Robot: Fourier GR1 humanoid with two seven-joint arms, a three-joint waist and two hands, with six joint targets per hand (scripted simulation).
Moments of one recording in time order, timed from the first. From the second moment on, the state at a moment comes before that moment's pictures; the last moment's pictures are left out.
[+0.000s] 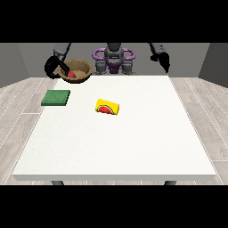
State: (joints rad) left arm -0.27 0.18 0.12 -1.14 -0.02 0.01 -0.27; right arm -0.56 -0.35 -0.14 -0.73 0.11 -0.24 0.22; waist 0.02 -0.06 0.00
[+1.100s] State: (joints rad) left arm -0.37 0.64 0.51 -0.99 0.30 -0.38 -0.39; right arm -0.53 -0.57 -0.34 -0.69 0.01 -0.16 -0.04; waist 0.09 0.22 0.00
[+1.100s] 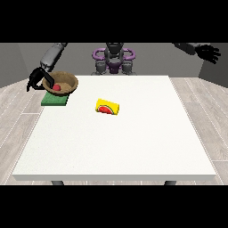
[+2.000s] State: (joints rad) left arm -0.38 0.55 0.40 -1.13 0.29 -0.33 -0.27; right arm -0.62 -0.67 -0.37 -0.52 0.00 -0.10 0.03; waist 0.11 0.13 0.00
